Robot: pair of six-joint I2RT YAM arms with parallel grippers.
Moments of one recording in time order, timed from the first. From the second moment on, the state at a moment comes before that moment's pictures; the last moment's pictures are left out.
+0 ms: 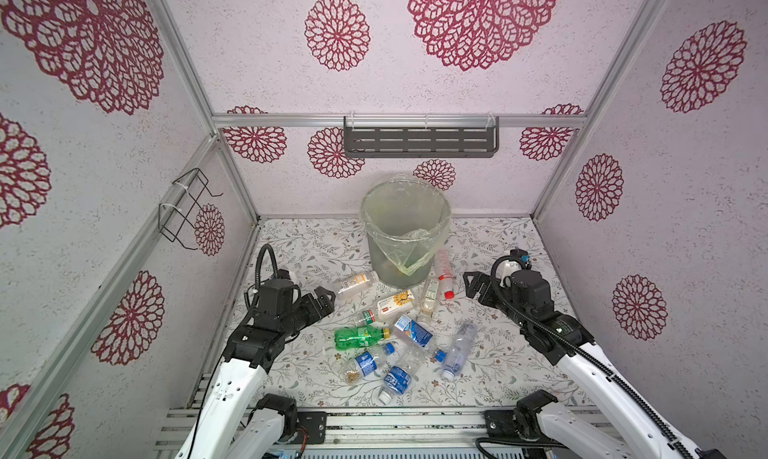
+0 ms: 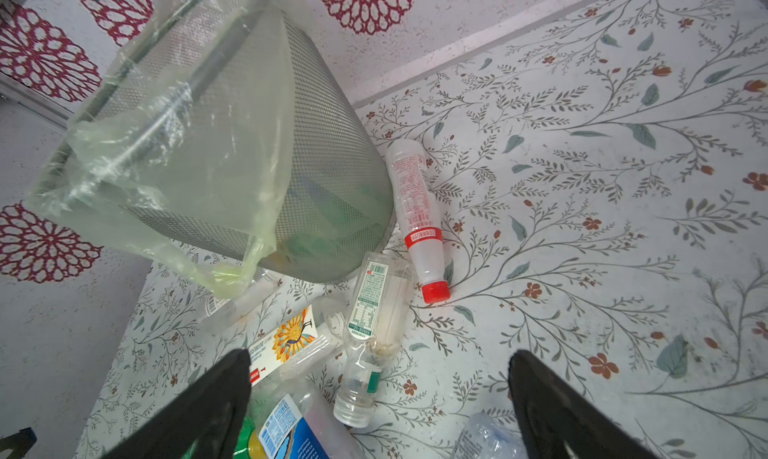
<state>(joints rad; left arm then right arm) -0.21 0.80 0.75 -0.67 0.17 -0.70 0.44 0.86 0.79 -0.43 0.11 0.62</state>
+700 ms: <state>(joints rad) -0.43 0.78 0.67 -0.70 0.17 -0.75 0.44 0.86 0.76 -0.43 0.11 0.63</state>
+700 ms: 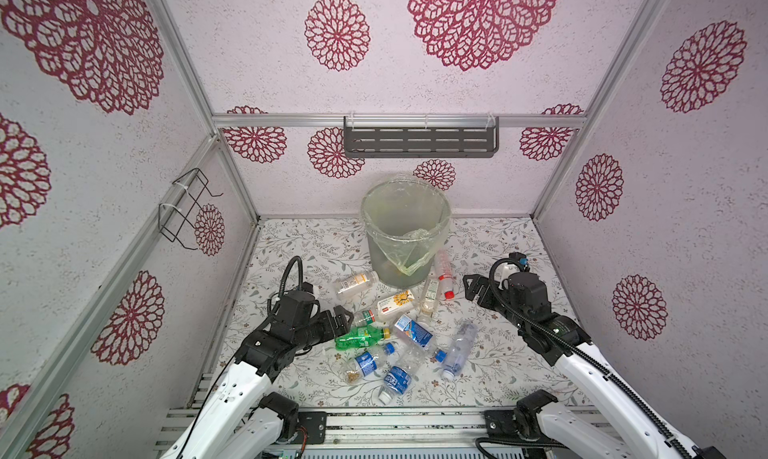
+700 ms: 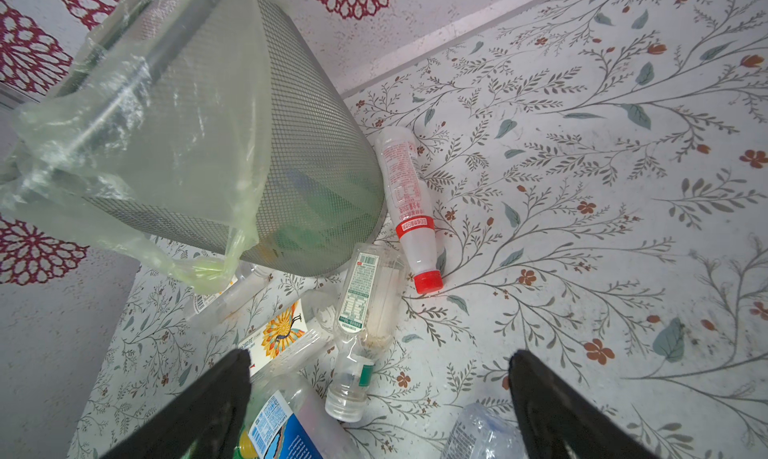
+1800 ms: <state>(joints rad) -1.13 1.13 0.71 -0.56 -0.12 -0.95 0.44 0.76 0.66 -0.45 0.11 0.70</state>
